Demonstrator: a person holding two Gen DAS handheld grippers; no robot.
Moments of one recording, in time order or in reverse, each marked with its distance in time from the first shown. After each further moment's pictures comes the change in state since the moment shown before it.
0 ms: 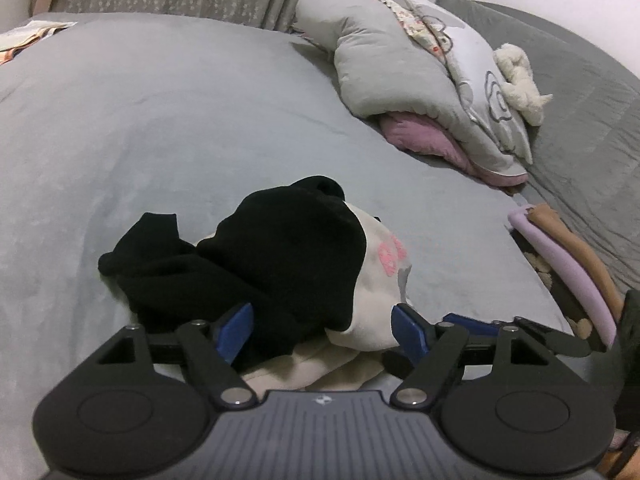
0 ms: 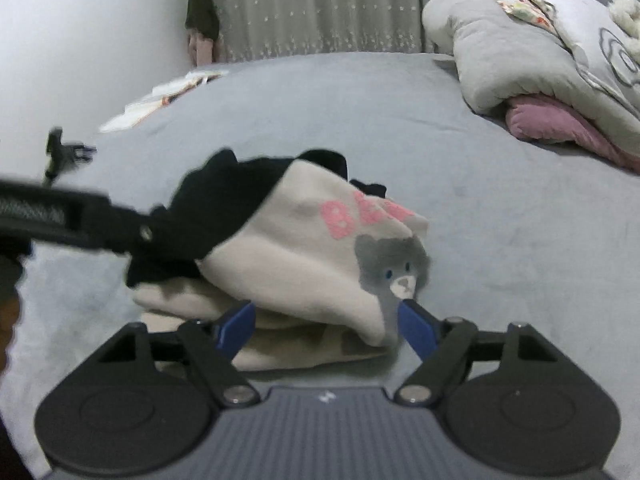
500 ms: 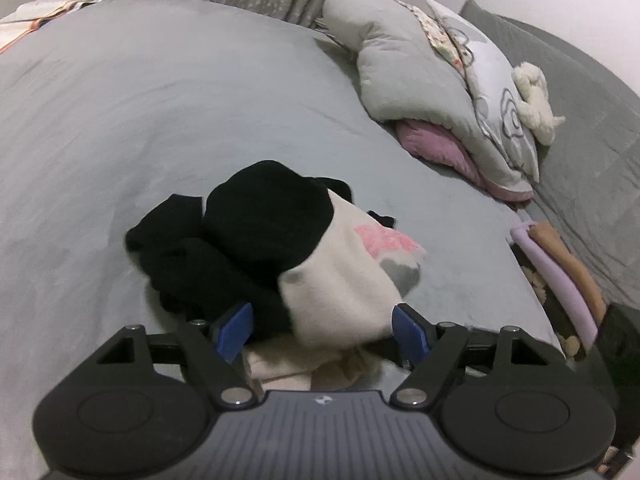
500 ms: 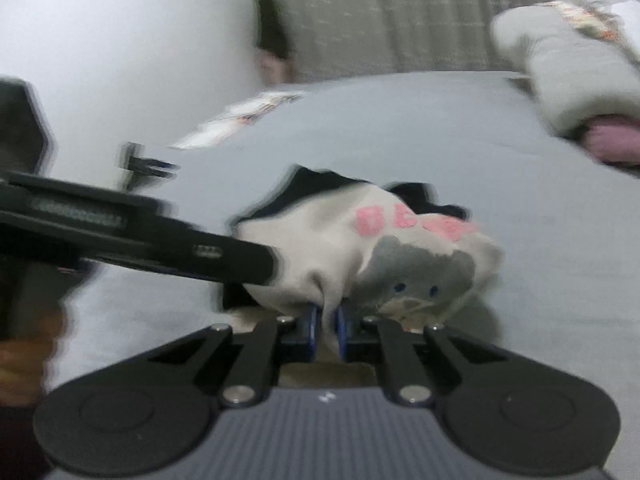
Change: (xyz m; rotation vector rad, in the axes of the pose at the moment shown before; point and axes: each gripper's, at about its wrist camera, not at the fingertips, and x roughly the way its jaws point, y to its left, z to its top) left arm -0.027 0.023 -0.004 -0.099 -0.004 0.009; right arm -0.011 0.022 0.003 0.002 -0.080 0.354
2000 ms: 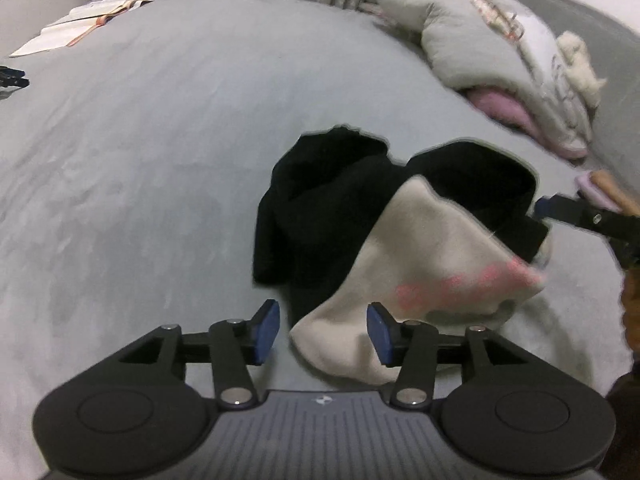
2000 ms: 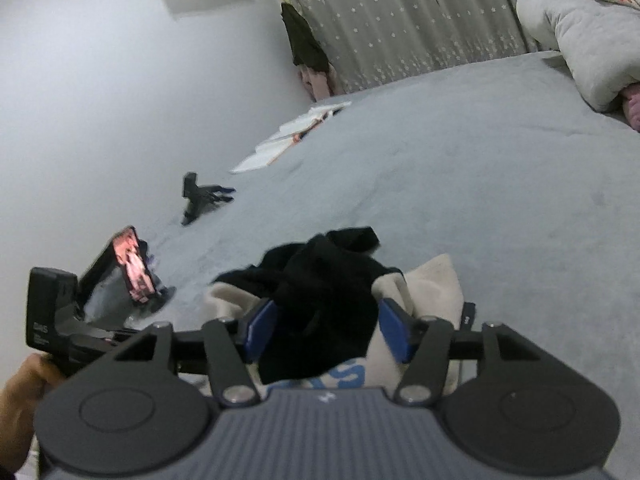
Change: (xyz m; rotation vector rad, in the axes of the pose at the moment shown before) left arm -0.072 0.095 -0.060 0.070 0.015 0.144; right arm -0.023 -0.018 0.001 0.109 -0.069 0.141
